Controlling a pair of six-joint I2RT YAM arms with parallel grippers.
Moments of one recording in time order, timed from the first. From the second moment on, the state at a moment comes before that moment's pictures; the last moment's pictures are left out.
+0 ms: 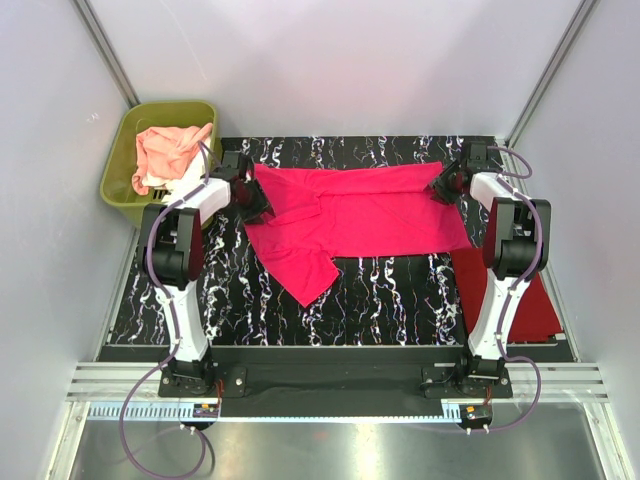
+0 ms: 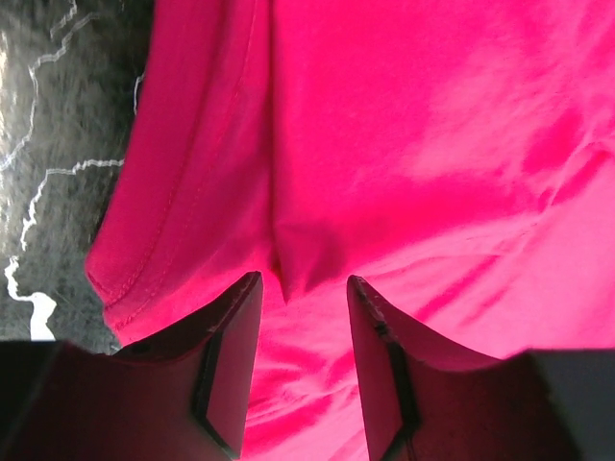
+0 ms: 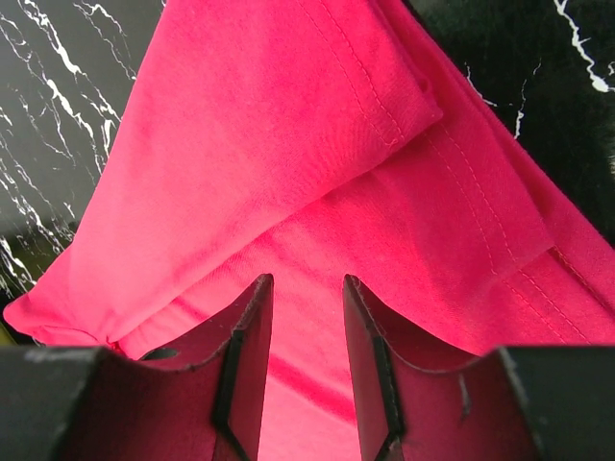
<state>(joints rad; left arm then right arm) -0.15 2.03 1.46 -0.52 0.20 -0.66 -0.07 2.12 1.54 -0.31 -0.18 0.77</state>
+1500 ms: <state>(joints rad) -0.18 1.92 1.40 -0.53 0.26 -0.75 -0.08 2.11 1.51 -0.30 -0.21 0.76</state>
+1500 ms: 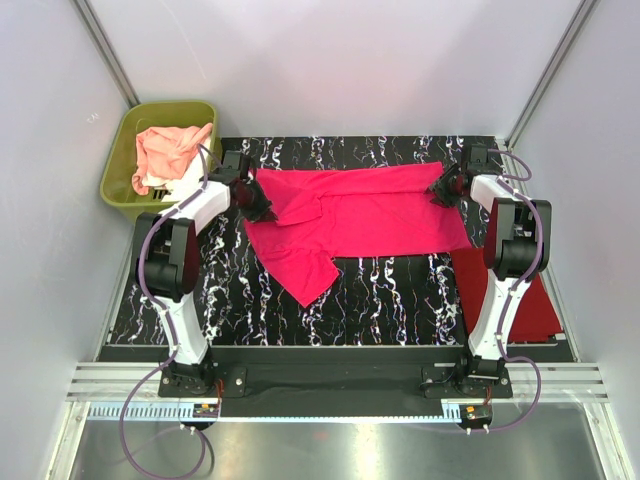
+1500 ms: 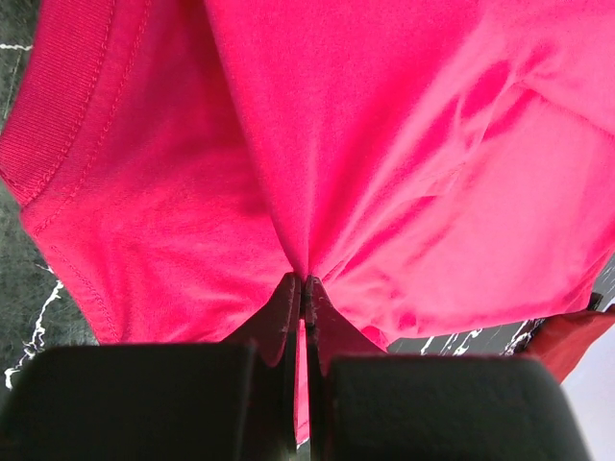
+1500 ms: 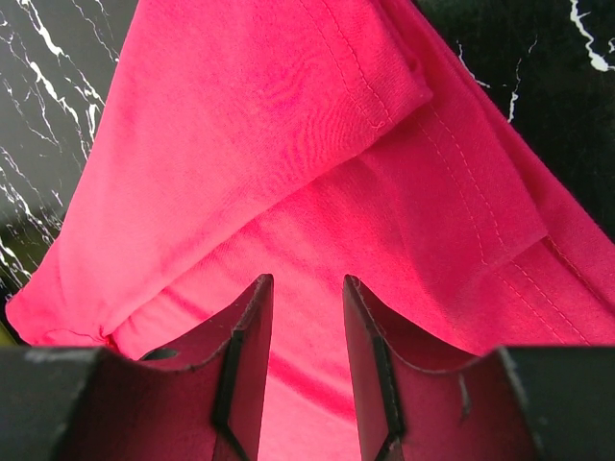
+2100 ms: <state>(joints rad) -0.21 1.91 1.36 -0.52 0.28 -0.78 -0.08 2.11 1.50 -0.30 -0.21 0.75</state>
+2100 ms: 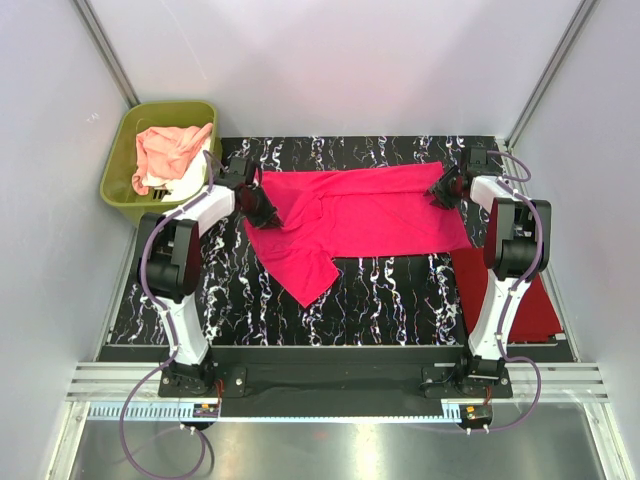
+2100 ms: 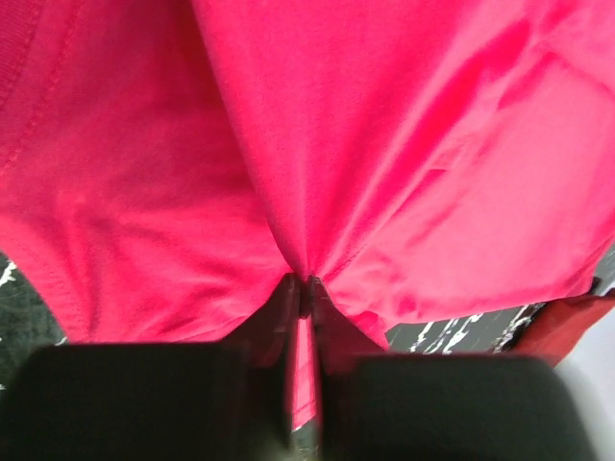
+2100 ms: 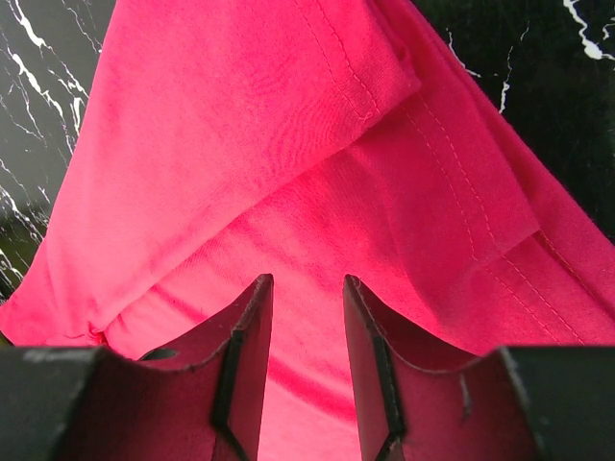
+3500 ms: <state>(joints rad) -0.10 2.27 1.84 -0.26 0.07 -0.42 0.41 2.39 1.78 -0.14 -0.39 0.86</state>
